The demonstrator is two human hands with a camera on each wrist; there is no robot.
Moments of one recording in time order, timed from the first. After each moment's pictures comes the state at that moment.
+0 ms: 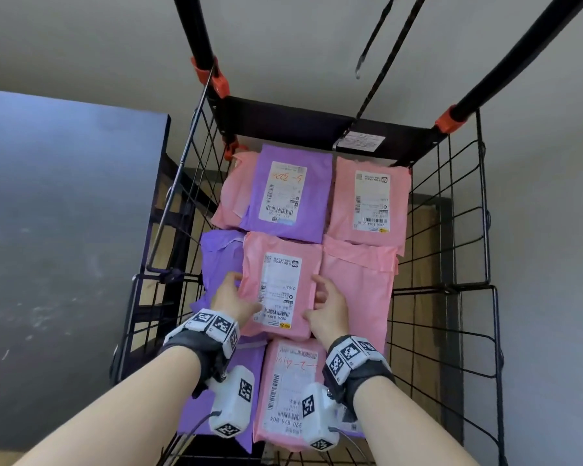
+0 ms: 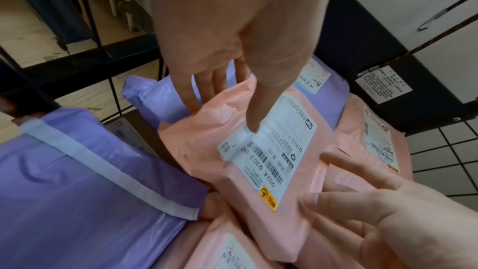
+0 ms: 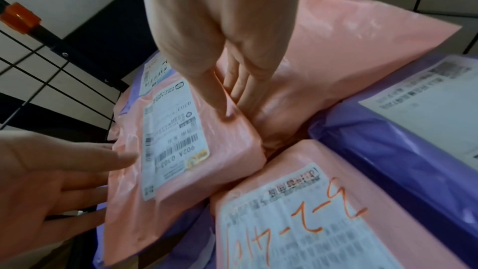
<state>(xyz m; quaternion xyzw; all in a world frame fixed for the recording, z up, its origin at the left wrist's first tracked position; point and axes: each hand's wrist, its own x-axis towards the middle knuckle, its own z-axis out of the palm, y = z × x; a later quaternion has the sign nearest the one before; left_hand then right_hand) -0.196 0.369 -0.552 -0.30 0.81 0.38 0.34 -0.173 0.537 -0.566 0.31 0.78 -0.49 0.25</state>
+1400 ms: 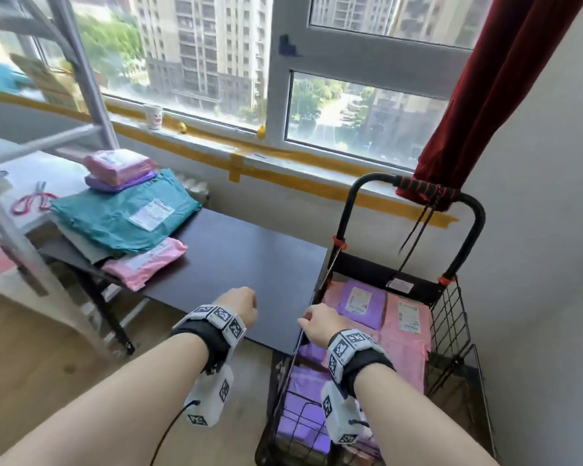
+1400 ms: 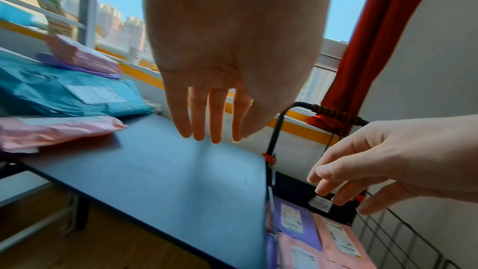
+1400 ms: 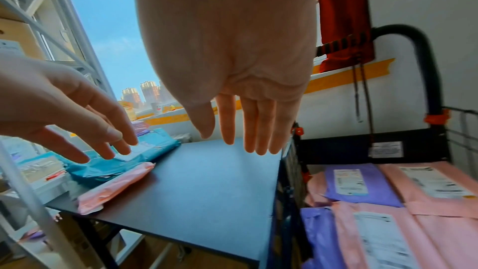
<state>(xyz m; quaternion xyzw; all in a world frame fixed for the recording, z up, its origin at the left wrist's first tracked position) 0.023 0.155 -0.237 -0.11 0.97 0.16 0.13 -0.012 0.338 -0.249 -0.10 0.95 -0.19 0.21</state>
